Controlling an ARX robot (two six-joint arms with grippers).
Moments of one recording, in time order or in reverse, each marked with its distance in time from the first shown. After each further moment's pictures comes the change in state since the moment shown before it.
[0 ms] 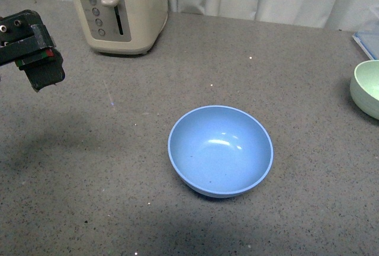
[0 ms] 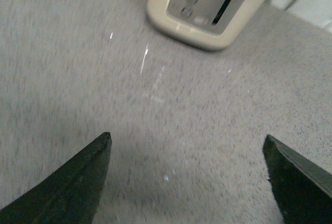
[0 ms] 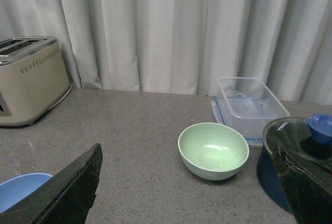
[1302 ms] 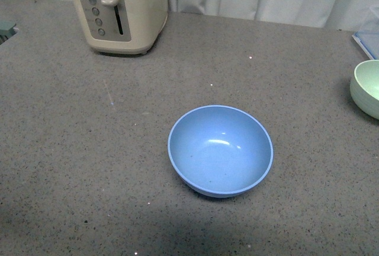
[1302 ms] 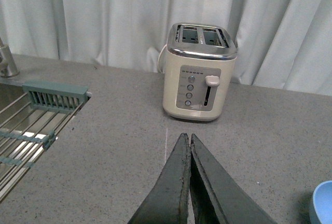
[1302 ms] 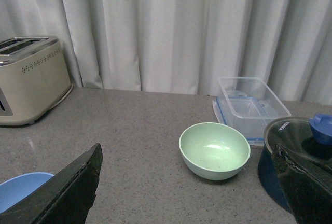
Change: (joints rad) left arm 0.203 -1.081 -0.411 -0.199 0.187 0.365; right arm 0.000 0.000 0.000 0.000 0.000 0.000
